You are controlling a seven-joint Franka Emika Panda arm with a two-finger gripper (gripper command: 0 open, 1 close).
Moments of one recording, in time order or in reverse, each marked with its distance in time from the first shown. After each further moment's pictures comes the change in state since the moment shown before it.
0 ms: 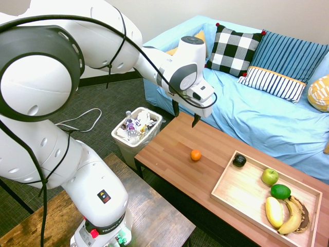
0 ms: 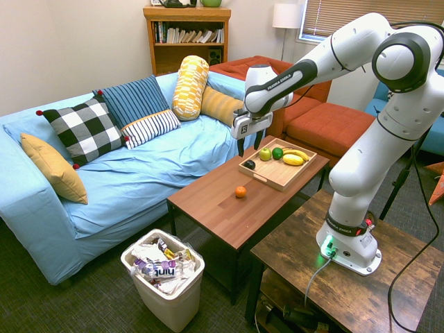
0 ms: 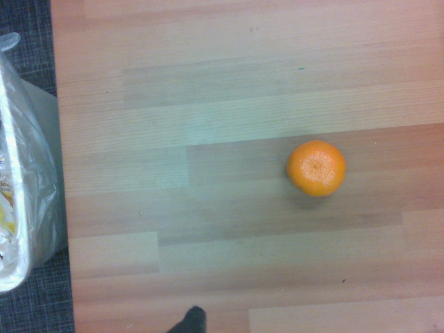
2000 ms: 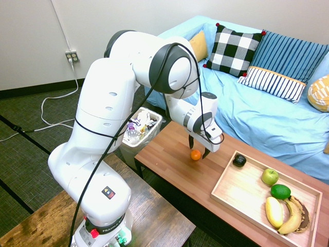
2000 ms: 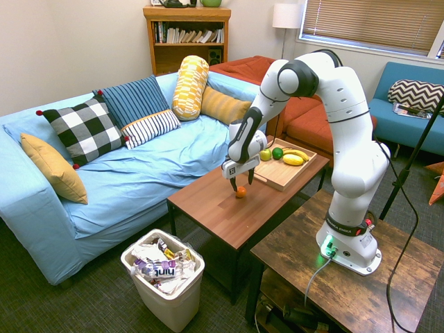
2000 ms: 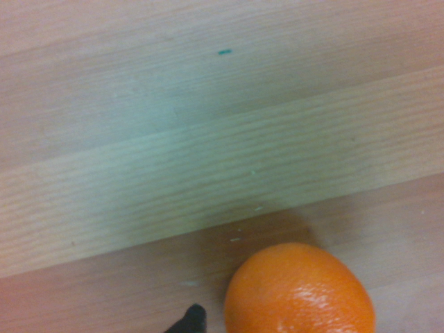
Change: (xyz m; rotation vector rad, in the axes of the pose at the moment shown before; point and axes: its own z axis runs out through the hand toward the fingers) arm 0.084 -0.036 0.257 -0.149 -0.035 0.136
